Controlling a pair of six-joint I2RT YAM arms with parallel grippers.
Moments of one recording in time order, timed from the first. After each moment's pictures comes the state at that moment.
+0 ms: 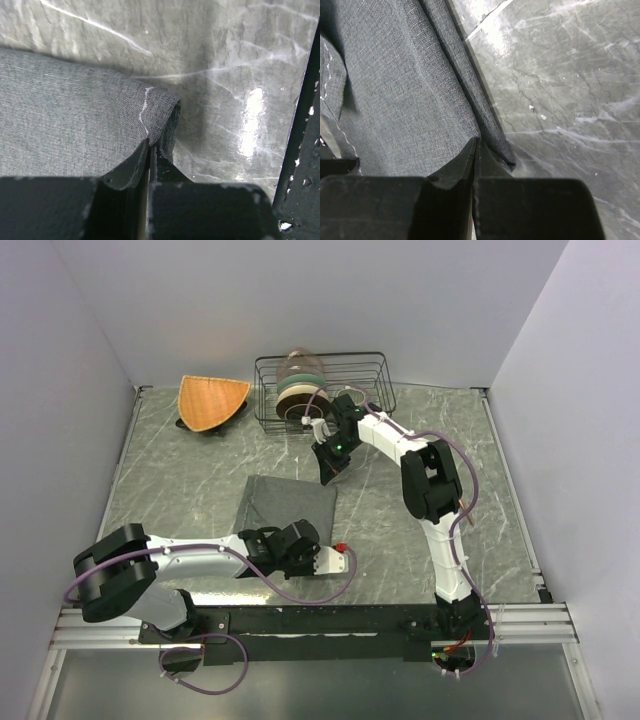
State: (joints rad) left arm -1.13 1.41 0.67 -0.17 0.03 0.47; right arm 0.47 2.29 1.90 -0.90 -0.58 -0.31
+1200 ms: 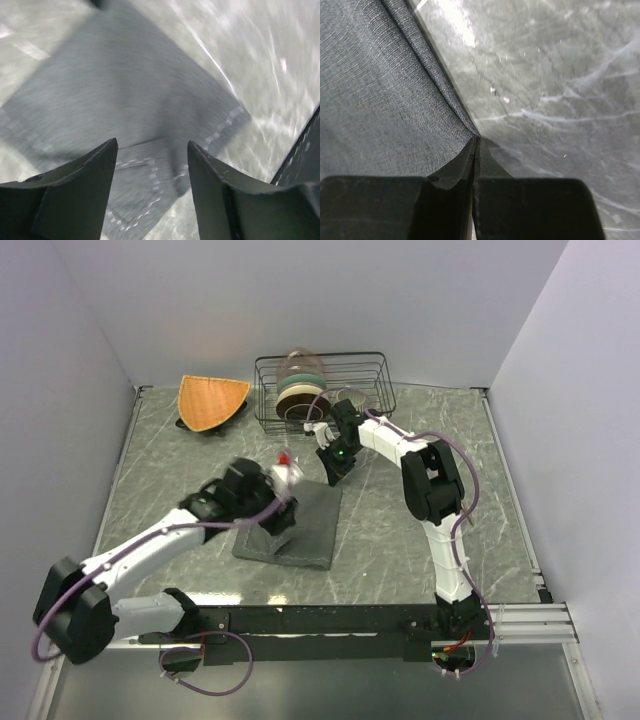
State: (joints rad) left arm -0.70 1.19 0.79 -0.30 0.27 0.18; right arm 0.47 2.27 1.81 -0.84 -0.44 -0.35
